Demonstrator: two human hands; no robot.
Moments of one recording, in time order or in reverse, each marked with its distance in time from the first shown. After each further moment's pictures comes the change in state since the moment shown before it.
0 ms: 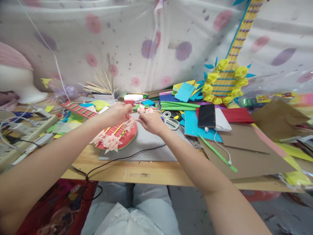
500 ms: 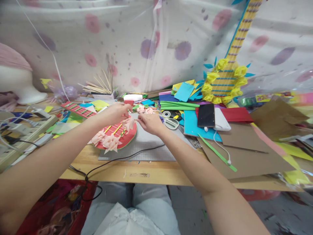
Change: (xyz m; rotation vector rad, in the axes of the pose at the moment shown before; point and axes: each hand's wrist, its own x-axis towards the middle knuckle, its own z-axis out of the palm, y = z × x) left_hand 0.003 -0.009 0.000 -0.114 -0.010 -0.062; right_hand 0.001 0.000 0.004 -0.039 -0.045 0.024
